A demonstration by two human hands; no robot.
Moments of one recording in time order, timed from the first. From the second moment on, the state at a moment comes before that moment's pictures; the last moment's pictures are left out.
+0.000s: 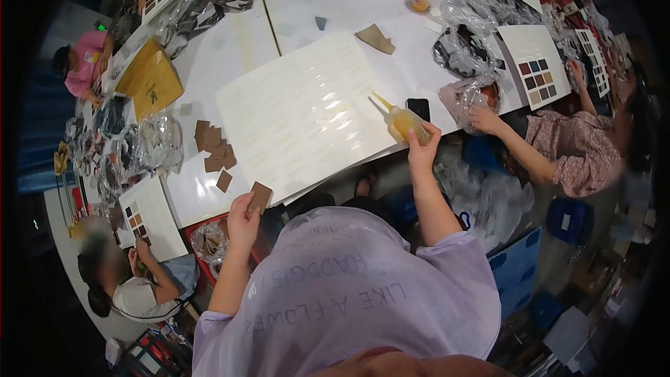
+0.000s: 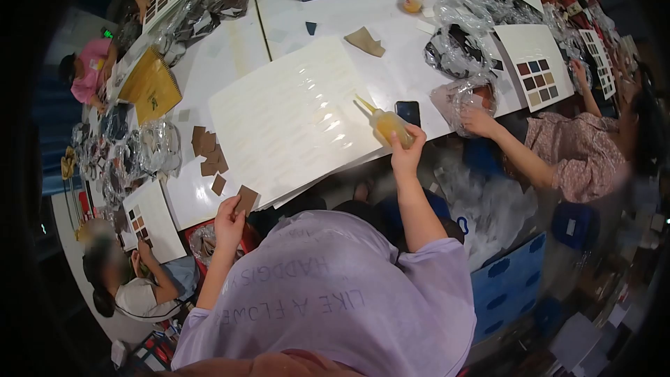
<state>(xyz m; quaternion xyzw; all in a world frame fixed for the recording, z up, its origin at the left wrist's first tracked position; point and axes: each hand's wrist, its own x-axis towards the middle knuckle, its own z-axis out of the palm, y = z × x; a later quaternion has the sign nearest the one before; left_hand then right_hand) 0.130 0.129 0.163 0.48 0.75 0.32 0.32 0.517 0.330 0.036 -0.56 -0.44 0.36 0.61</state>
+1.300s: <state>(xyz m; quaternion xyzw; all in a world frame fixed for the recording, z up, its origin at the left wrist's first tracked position) 0.131 0.156 0.147 0.49 0.72 0.32 0.37 0.547 0.256 0.066 -0.59 -0.59 0.23 0.50</state>
